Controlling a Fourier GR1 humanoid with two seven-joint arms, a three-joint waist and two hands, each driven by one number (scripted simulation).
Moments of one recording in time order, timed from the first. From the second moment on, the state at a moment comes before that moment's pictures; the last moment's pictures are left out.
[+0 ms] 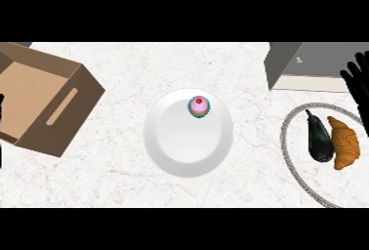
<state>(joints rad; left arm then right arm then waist) -0.01 0.56 0.03 -1.57 0.11 0.38 -0.18 -0.21 -0.57 -0.03 -1.57 -0.49 -0.10 0.06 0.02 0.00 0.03</state>
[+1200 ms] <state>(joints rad) -0.05 0.40 -0.10 -1.72 0.20 0.34 0.09 -0.36 -1.00 0.01 -1.29 -0.36 0.58 0.00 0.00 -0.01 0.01</state>
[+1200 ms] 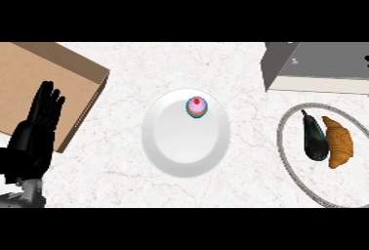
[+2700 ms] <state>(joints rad) -0.08 0.32 -0.08 -1.71 0.14 0.30 0.13 -0.37 -0.90 0.38 -1.53 0.53 0.51 0.44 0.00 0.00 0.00</state>
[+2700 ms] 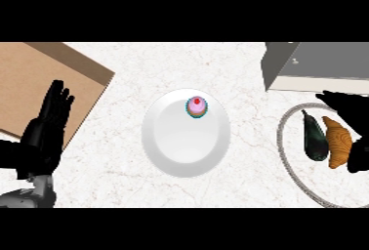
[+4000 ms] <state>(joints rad) -0.10 0.23 -0.01 -1.69 0.06 0.22 0.16 -0.31 -0.72 0.20 -1.18 0.88 0.36 0.04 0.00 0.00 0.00</state>
